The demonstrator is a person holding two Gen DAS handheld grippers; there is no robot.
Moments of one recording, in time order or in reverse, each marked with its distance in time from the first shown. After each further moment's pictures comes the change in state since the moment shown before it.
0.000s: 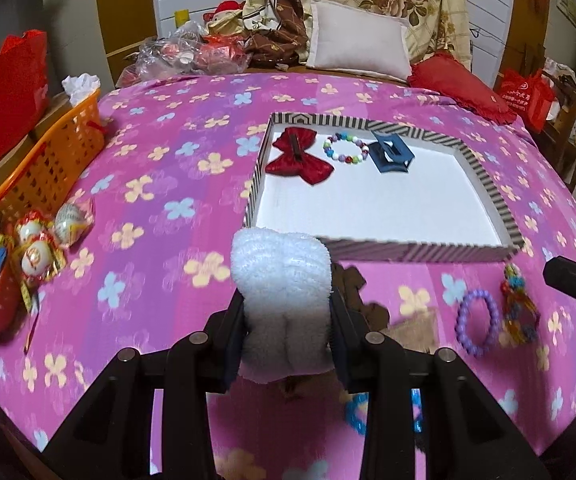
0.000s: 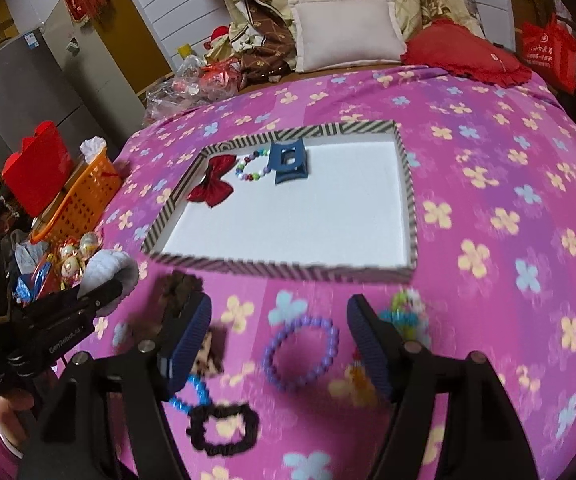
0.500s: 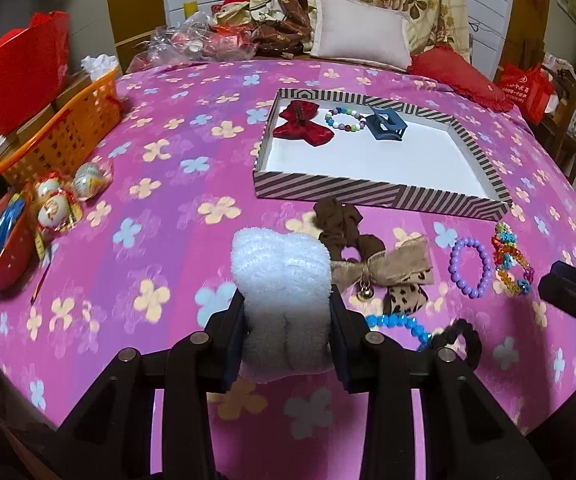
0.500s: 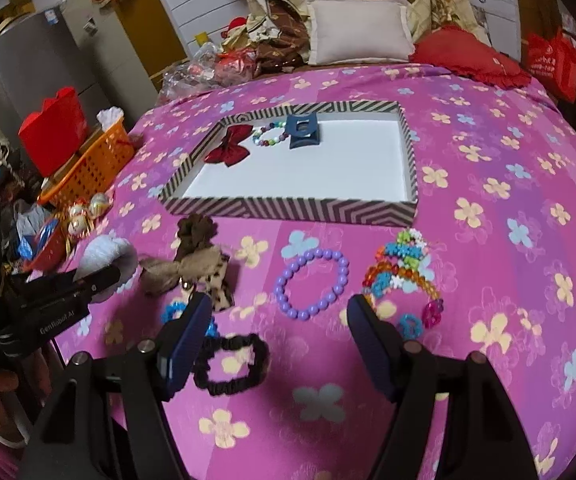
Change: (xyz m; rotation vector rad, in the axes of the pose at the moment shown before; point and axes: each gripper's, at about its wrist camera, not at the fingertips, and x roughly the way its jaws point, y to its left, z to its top) left arm -0.027 0.002 -0.048 -0.016 0.020 0.020; right arm -0.022 0.019 -0.058 -0.074 0.011 -0.010
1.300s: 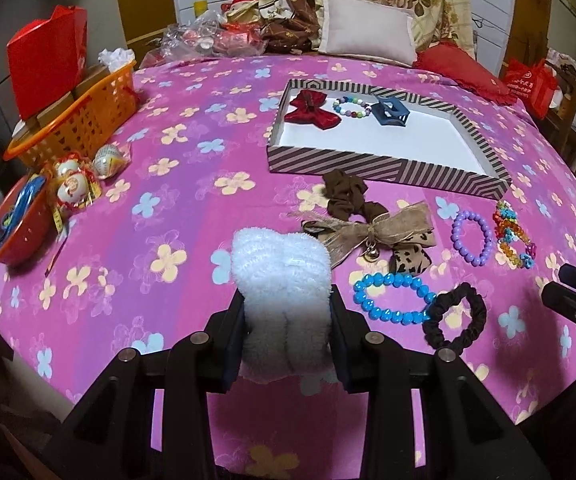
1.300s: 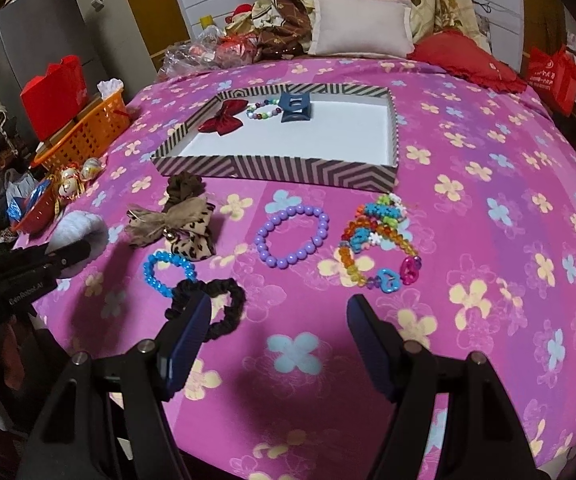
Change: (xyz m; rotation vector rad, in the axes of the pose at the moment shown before) left arm -0.015 0.003 -0.028 -0.010 0.009 0.032; right arm -0.010 -0.006 -0.034 -0.067 0.028 -0.066
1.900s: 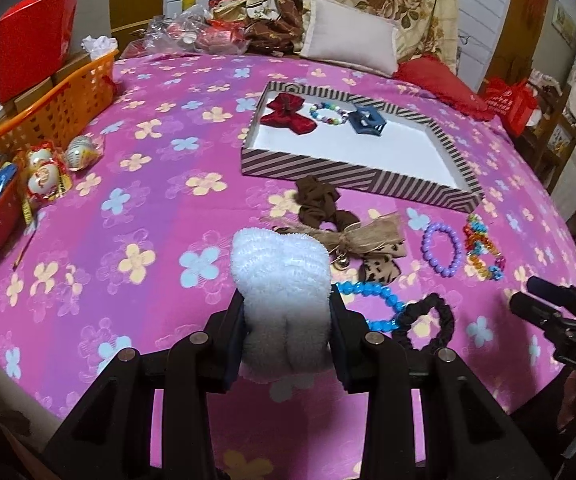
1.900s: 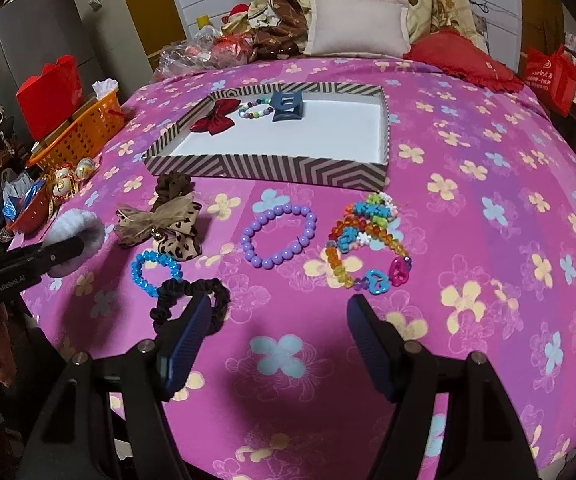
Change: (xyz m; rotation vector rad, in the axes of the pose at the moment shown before) left arm 0.001 0.003 0.005 -0.040 -0.013 -0.145; right arm 0.005 -0.009 -0.001 0.003 0.000 -0.005
